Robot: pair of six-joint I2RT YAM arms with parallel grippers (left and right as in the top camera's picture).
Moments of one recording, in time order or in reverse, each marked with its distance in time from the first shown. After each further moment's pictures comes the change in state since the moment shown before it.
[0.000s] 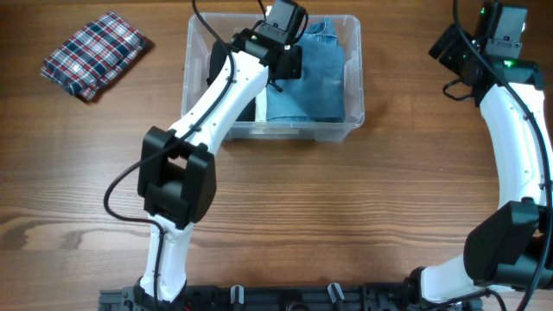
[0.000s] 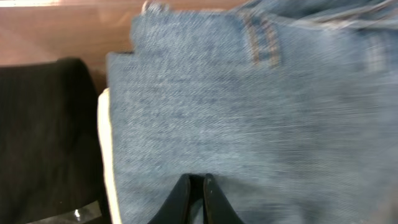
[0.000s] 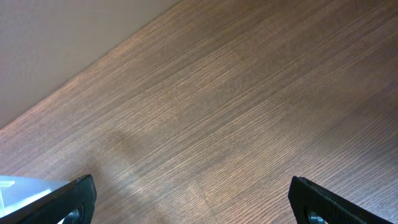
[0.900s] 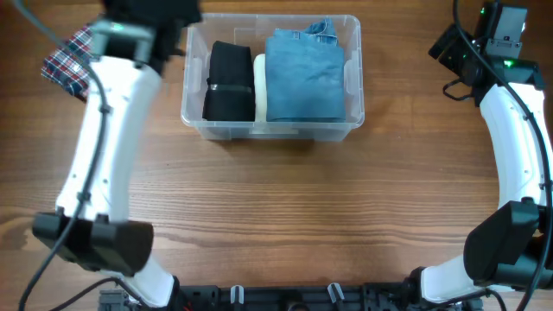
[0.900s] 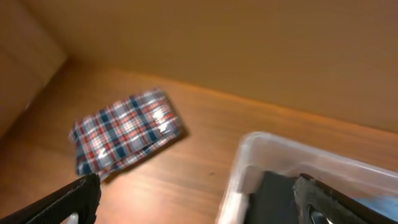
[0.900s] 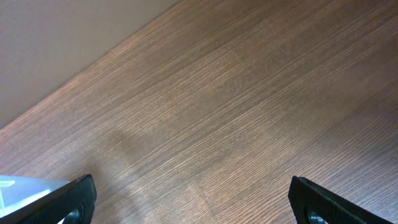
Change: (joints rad) left arm 0.329 -0.388 0.016 -0.098 -0.360 0.087; right arm 0.000 0.000 0.000 0.000 0.000 0.000
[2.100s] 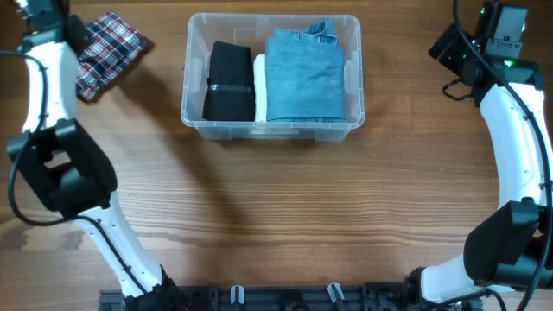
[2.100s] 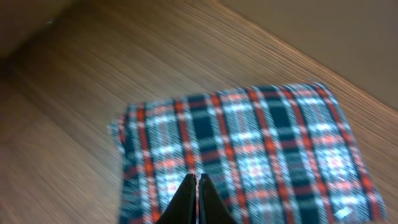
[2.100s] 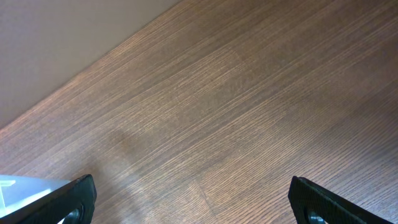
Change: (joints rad) left arm 0.499 0.447 -0.002 0.330 0.192 0.021; right arm 0.000 0.000 0.000 0.000 -0.002 0.000
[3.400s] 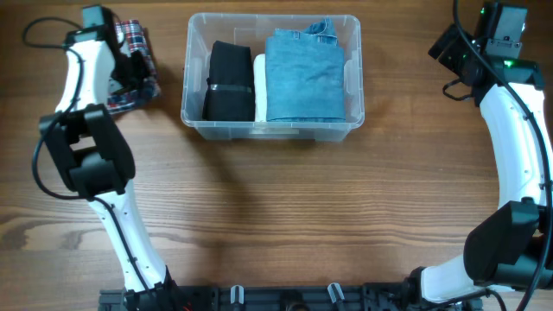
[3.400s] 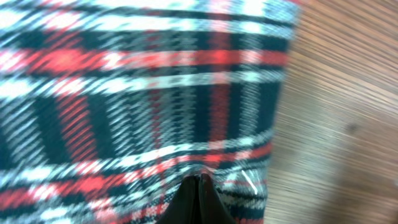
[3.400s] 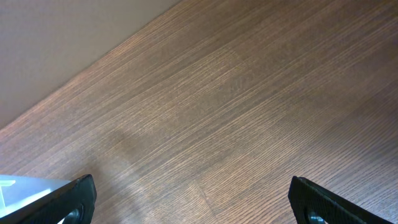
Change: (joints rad) left arm -0.140 0.132 0.019 -0.401 0.334 0.033; right arm 0.000 0.000 0.000 0.000 0.000 0.000
